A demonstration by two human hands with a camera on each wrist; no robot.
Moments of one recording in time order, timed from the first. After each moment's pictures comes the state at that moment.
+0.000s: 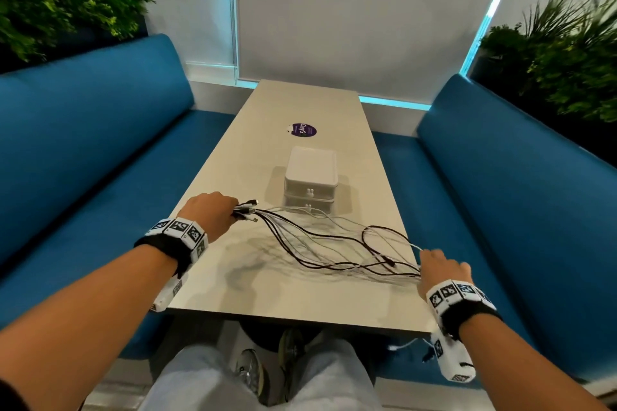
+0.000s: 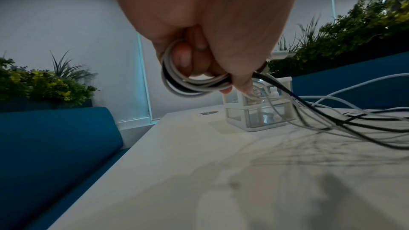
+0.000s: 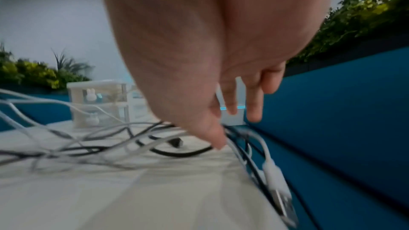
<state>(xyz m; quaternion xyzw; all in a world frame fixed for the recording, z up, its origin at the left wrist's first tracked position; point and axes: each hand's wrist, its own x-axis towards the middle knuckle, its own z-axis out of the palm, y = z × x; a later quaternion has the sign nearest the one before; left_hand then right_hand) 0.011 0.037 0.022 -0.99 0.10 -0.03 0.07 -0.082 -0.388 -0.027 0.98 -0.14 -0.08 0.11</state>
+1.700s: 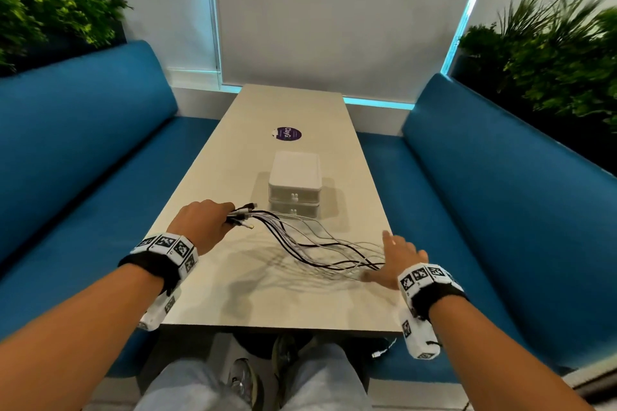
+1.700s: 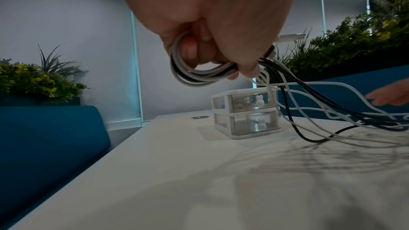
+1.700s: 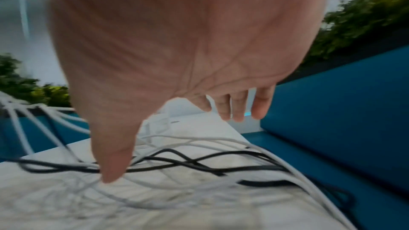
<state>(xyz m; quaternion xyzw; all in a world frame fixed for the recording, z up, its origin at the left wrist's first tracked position) 0.009 0.022 0.022 -0.99 0.13 -0.08 0.01 -0.055 -0.361 -0.017 0.98 -0.12 -0.13 -0.03</state>
